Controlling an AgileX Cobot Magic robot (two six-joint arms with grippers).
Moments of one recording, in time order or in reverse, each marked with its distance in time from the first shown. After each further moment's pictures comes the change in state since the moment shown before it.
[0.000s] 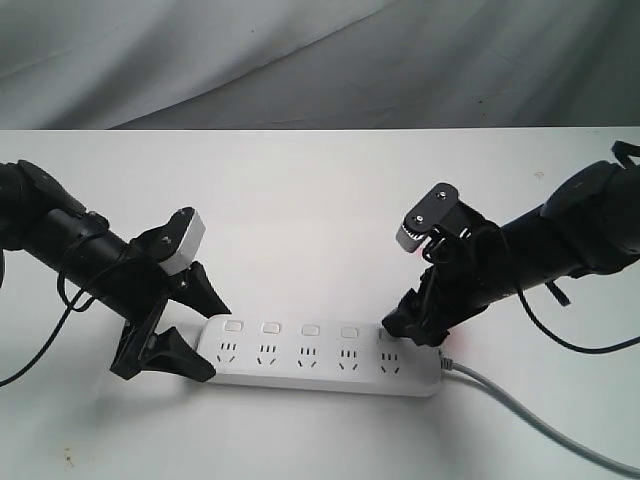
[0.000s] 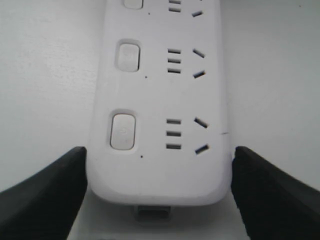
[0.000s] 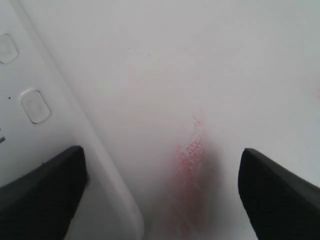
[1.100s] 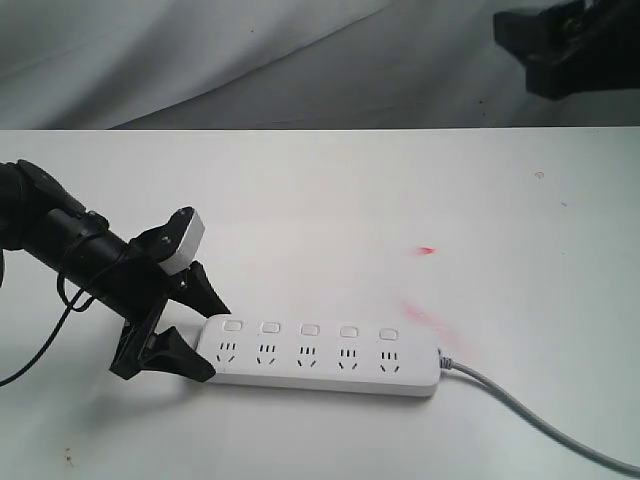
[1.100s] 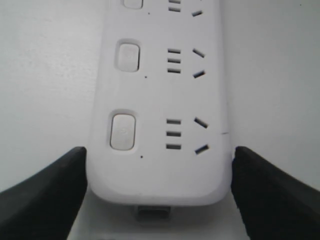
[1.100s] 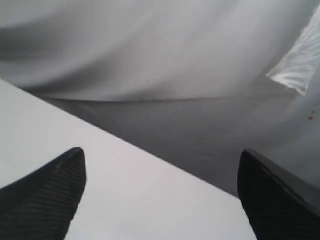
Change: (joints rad) left arm 0.000 0.000 0.000 0.002 0.000 0.000; right arm -0.004 -0.826 0.028 0.130 -0.300 0.142
